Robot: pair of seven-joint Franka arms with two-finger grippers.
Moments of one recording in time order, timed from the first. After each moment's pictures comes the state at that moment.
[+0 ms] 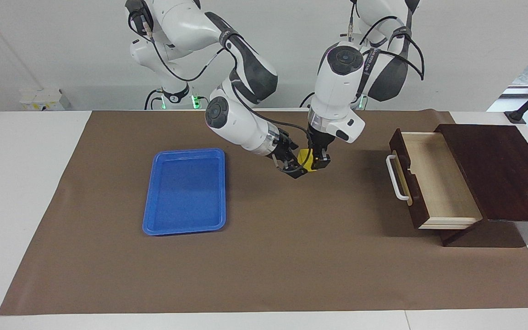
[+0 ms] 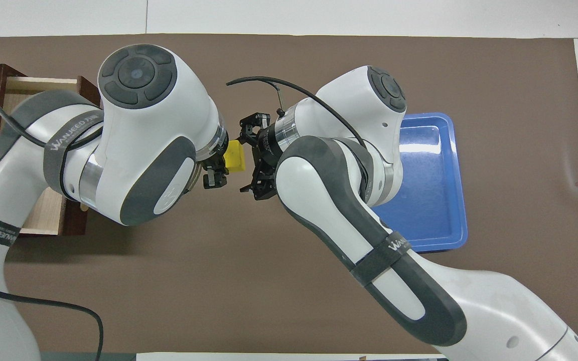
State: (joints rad) left arm -0.29 0.25 -0.30 -1.55 0.04 1.79 -2.17; right arm 0.43 0.45 0.13 -1.50 0.72 2.08 1.62
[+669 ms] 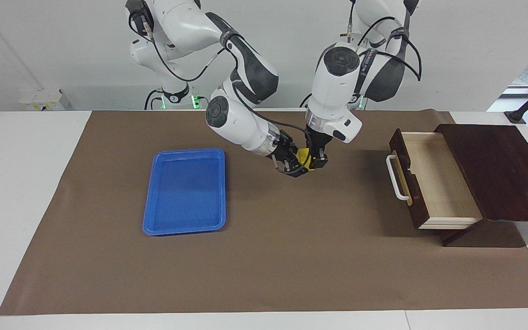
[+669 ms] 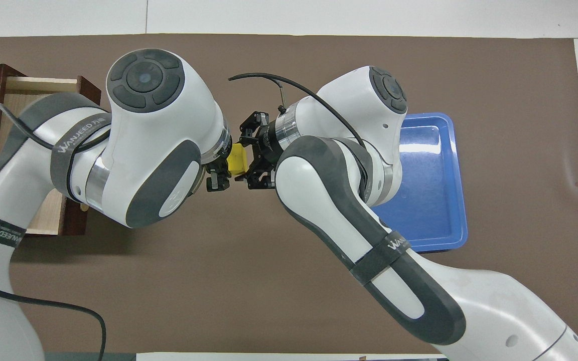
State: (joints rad) left arm -0.29 0.25 -0.30 -1.56 0.04 1.79 -2.18; right arm 0.43 0.45 0.13 -1.50 0.72 2.12 1.67
